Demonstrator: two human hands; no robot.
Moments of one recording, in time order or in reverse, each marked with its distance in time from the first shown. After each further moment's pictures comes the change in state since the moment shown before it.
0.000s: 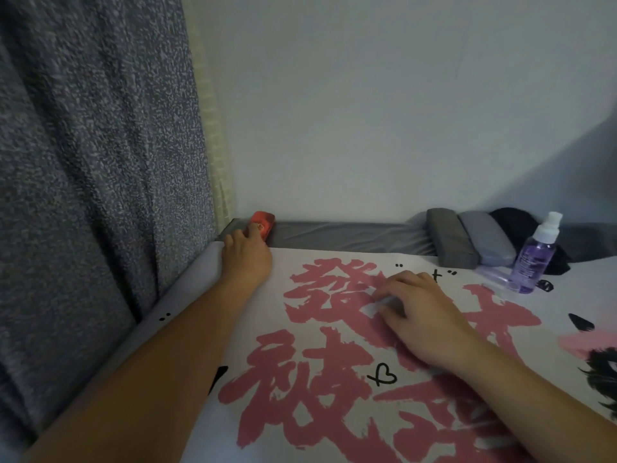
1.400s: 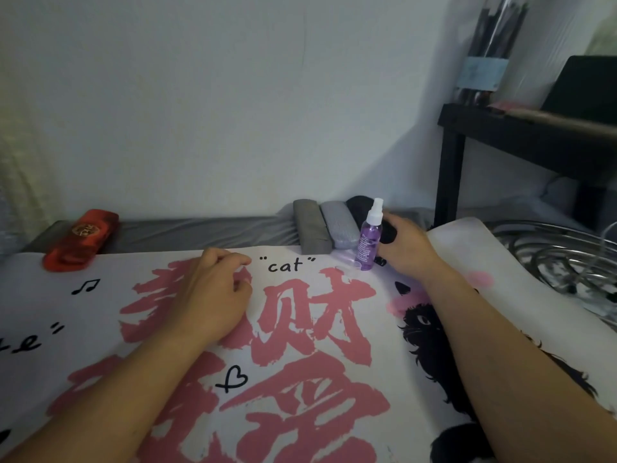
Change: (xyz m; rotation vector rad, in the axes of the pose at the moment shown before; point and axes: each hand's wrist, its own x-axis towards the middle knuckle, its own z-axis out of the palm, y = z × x) left_hand -0.129 0.133 0.008 -0.487 -0.127 0.438; right_hand -0.007 0.180 -0.107 0.092 0.210 0.546
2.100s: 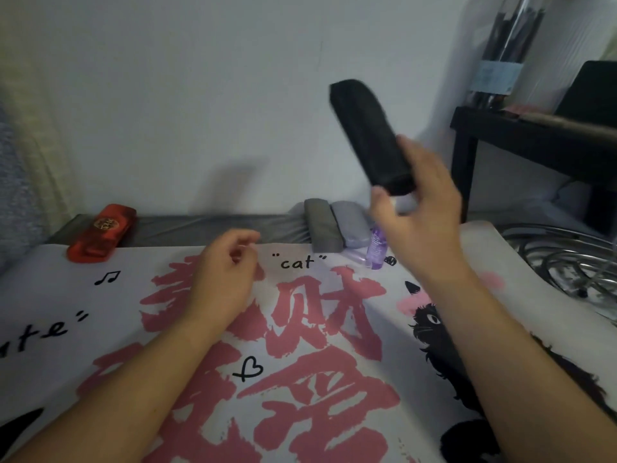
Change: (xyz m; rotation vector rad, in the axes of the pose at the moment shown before) left_hand 0.000 0.015 -0.008 -0.543 0.193 -0.077; right_hand -0.073 -0.117 -0.031 0.238 0.529 -0.499
